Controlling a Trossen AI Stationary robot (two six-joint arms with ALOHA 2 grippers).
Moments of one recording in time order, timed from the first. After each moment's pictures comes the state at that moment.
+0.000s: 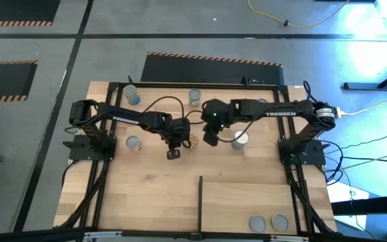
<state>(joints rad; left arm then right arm) 0.09 1.69 1.10 -0.56 0.11 -0.06 -0.14 1.66 1.32 -0.60 -0.06 0.24</state>
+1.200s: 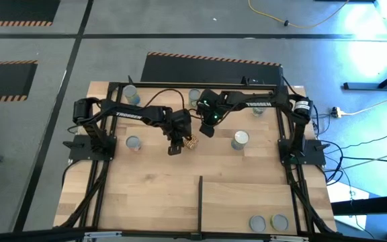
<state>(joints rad) 0.19 1.73 1.10 -0.49 0.34 0.00 -0.35 1.91 1.32 -0.50 -0.47 0.11</state>
